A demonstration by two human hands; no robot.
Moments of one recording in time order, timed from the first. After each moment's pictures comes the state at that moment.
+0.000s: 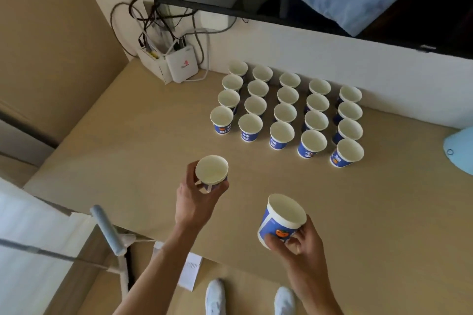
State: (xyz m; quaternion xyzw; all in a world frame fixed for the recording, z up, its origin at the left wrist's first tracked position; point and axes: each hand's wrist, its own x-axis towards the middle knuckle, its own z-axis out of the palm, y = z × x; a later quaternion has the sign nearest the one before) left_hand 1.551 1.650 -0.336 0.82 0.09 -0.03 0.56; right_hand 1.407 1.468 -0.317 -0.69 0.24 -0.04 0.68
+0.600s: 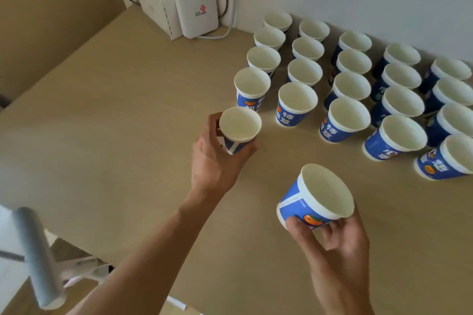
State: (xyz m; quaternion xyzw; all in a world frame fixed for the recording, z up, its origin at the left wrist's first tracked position) left_hand 1.656 1.636 -0.451 0.84 0.02 0.08 0.54; right_hand 1.502 1.486 -0.434 -0.68 0.16 -0.17 0.69
